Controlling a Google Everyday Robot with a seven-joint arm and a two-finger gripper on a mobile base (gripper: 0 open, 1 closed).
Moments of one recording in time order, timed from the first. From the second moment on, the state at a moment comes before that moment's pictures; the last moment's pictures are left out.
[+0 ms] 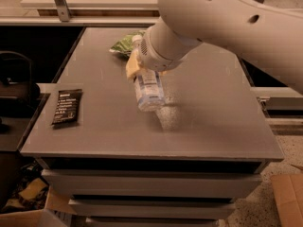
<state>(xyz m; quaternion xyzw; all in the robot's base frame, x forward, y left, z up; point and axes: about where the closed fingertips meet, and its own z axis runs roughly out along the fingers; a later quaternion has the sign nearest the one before) 0.564 0.018 0.903 -0.13 0.94 0.16 0.26</state>
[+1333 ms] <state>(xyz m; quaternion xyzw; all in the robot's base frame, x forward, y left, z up) 0.589 0.039 0.911 -0.26 0.86 0.28 0.35</state>
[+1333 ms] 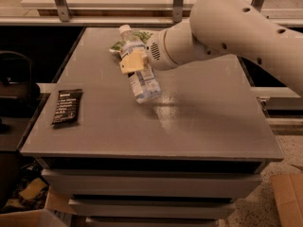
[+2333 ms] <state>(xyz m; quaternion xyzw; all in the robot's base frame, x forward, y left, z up) 0.581 0.047 0.918 -0.35 0.77 0.39 0.36</state>
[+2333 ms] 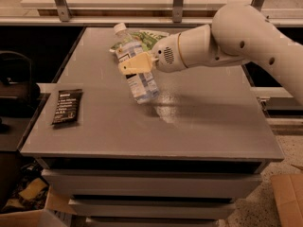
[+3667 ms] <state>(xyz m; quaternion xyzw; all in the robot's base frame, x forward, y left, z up) 0.573 0.046 0.926 -0.32 0.72 0.43 0.44</state>
